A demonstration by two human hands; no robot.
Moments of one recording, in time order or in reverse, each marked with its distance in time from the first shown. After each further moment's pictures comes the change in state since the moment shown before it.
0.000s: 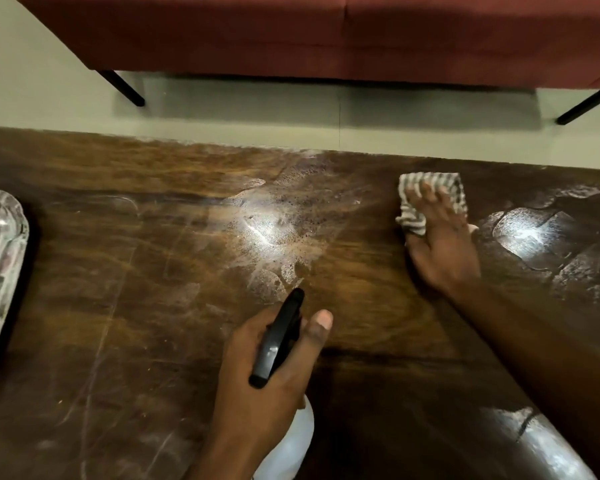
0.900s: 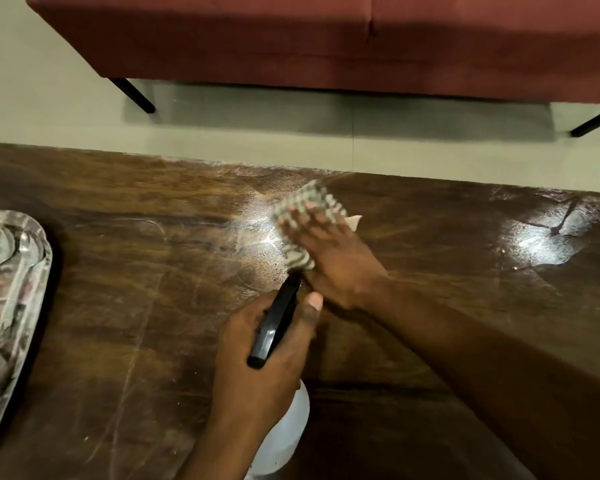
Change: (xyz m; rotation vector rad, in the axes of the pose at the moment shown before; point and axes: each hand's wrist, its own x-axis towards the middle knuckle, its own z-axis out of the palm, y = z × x) left_hand 0.058 0.004 -0.052 0.067 0.095 0.089; right_hand 0.044 -0.174 0.055 -0.118 -0.320 -0.491
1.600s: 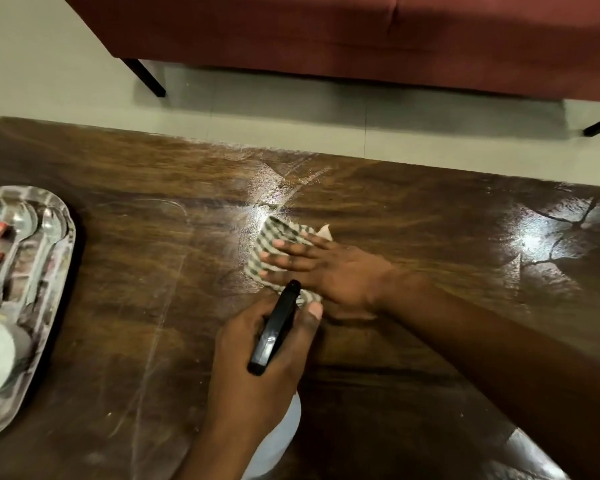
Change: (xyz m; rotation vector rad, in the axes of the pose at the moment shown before) left_hand -0.015 -0.029 -0.036 0.002 -0.005 -0.003; right_hand 0.000 -0.021 0.012 -0.187 -0.235 -0.430
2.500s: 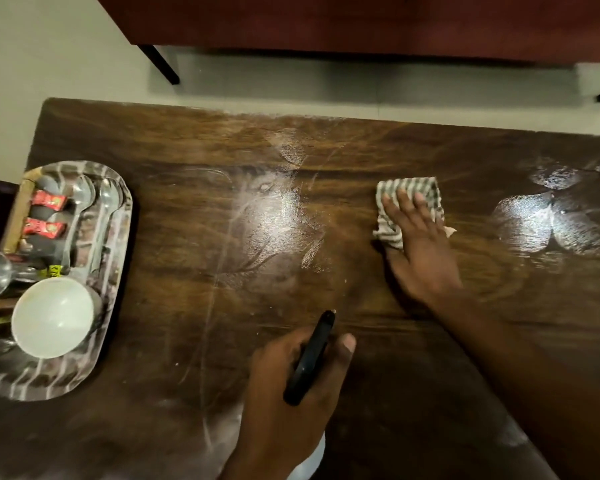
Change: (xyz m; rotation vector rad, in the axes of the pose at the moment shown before) left_hand -0.076 -0.040 -0.052 0.046 -0.134 -0.039; right_hand -0.049 -0.054 0.046 0.310 0.478 0.867
